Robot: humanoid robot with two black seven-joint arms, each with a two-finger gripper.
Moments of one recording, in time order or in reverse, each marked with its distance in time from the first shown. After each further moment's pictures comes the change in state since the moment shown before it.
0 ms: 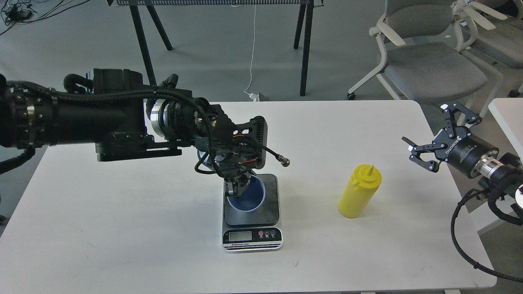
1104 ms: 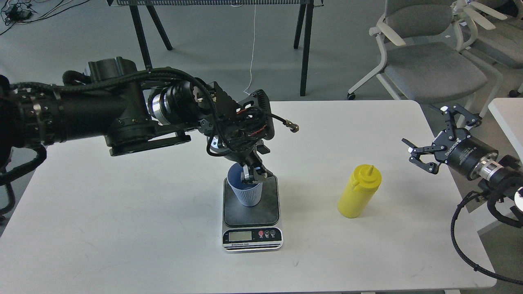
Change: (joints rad) left arm 0.048 -0.019 -0.124 0.139 -0.179 0.008 0.000; right arm -0.009 0.000 -0.006 0.003 0.000 0.000 0.014
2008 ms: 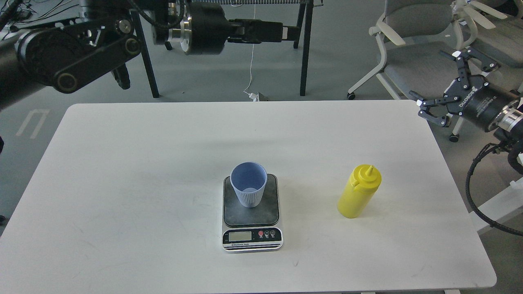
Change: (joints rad) left arm 0.056 0.256 -0.450 0.156 -0.809 0.003 0.000; right arm 0.255 -0.137 -0.108 0.066 0.239 0.000 -0.020
